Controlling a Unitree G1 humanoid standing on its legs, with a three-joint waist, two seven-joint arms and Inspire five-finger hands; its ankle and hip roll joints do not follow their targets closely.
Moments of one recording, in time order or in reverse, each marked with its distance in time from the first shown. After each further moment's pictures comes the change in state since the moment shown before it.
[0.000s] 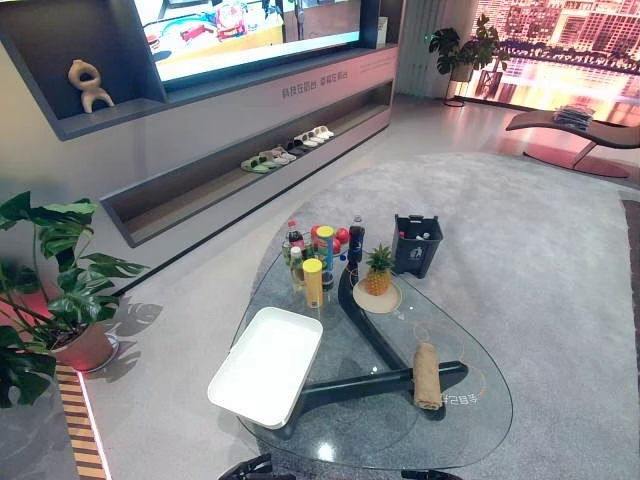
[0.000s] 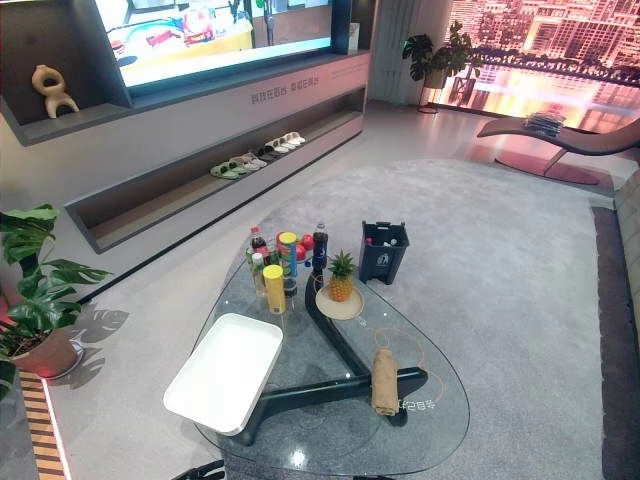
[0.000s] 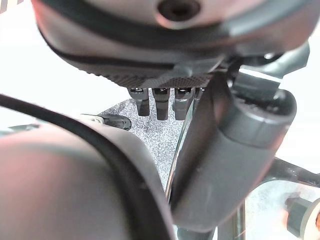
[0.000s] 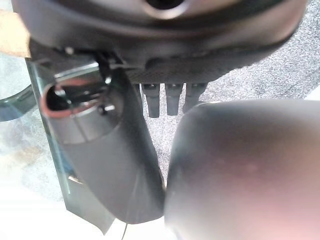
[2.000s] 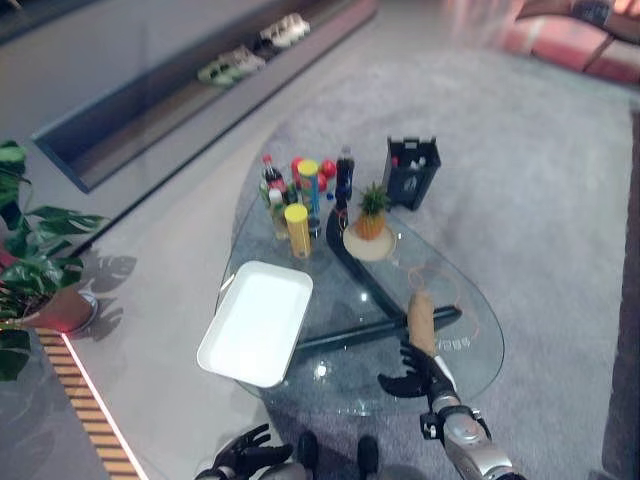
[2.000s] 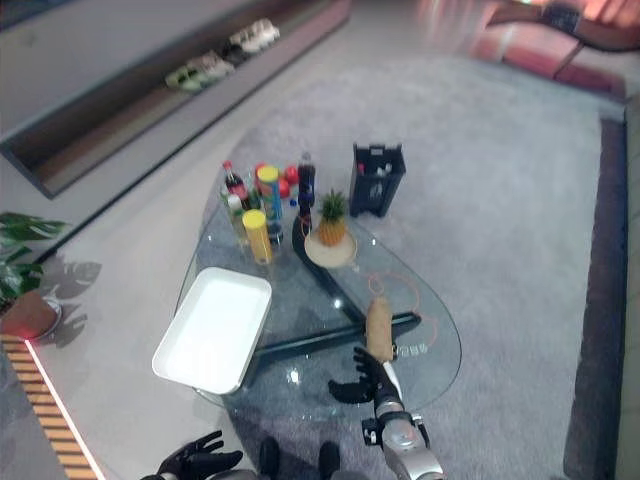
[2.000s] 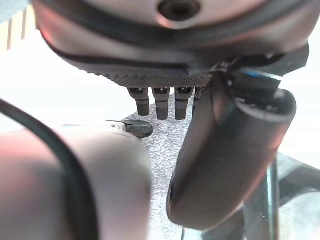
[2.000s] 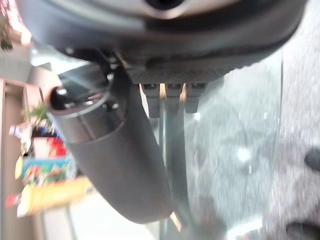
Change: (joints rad) left arm -0.059 0.038 -0.087 -0.158 -0.185 -0.003 0.082; right arm -0.021 -0.116 0.112 -0.749 -0.006 -0.219 -0.619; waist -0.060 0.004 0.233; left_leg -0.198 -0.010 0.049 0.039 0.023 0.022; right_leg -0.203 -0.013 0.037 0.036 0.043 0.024
